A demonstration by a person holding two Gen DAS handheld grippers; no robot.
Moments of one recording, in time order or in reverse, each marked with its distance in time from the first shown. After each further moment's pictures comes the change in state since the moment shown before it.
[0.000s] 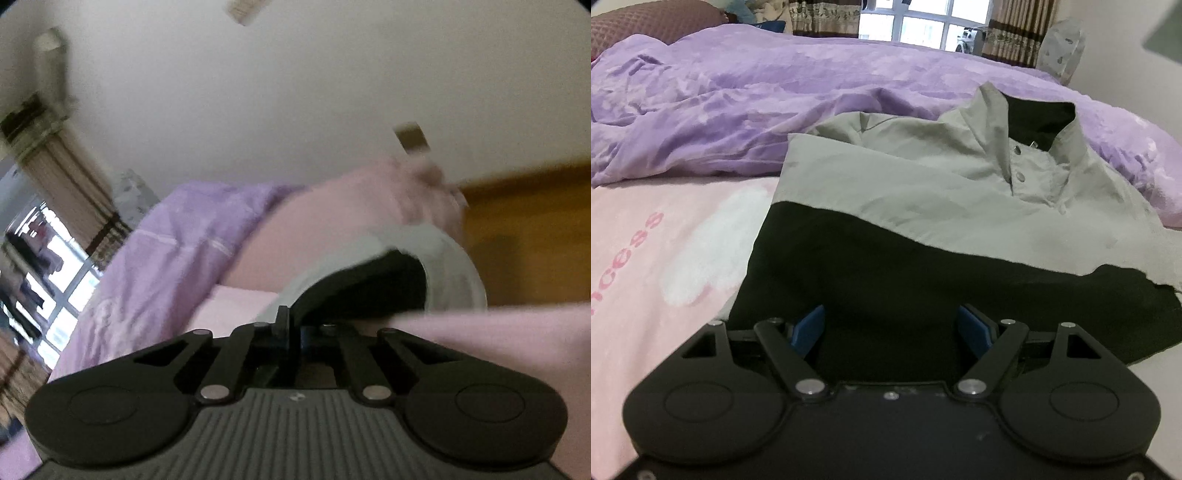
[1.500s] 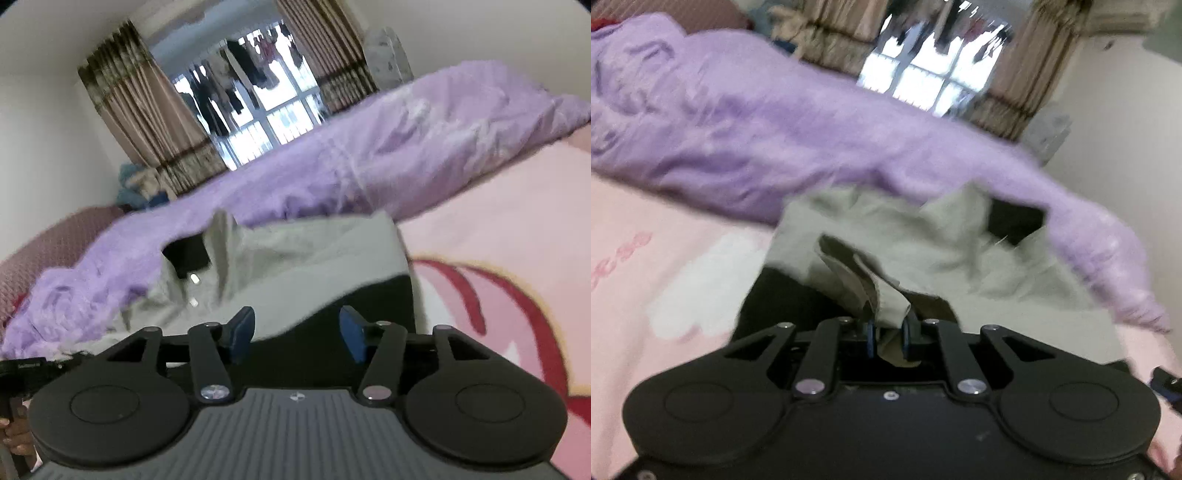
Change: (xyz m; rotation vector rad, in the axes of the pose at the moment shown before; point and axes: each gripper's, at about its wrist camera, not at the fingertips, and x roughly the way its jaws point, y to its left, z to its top) left arm -0.023 0.028 0.022 -0.190 -0.137 -0.130; right arm -0.107 0.184 -0.197 -0.521 0.447 0.560
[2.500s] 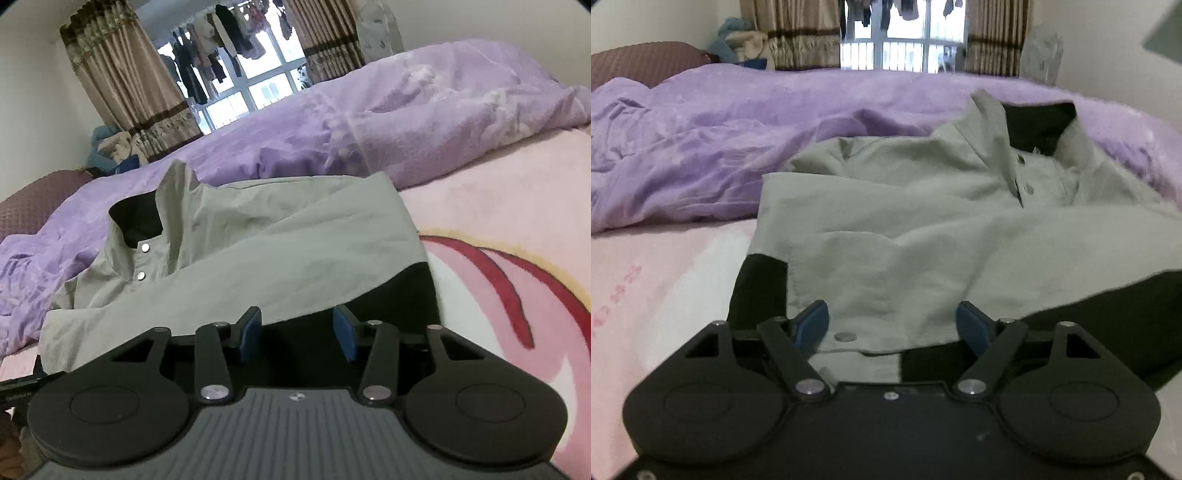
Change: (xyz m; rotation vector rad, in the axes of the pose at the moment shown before) left arm 0.058 -0.021 -0.028 0.294 0.024 0.128; right arm 0.078 0.003 -0.002 -0.051 0.062 -0.087
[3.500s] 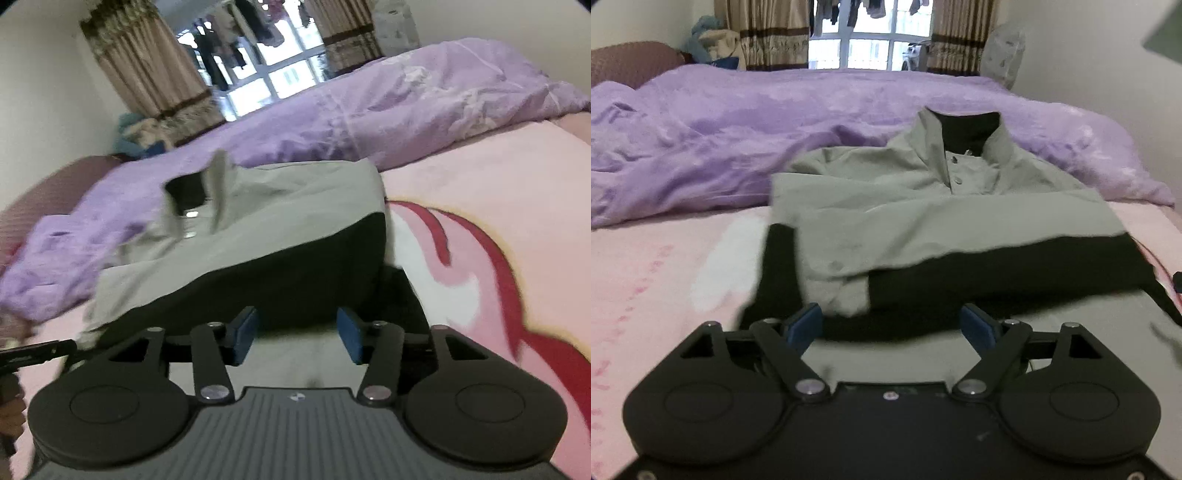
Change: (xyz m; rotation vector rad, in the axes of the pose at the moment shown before) left arm -0.142 0.011 -0.025 0.045 0.045 -0.129; right arm -0.133 -0.021 -0.031 -0.008 0.073 0.106
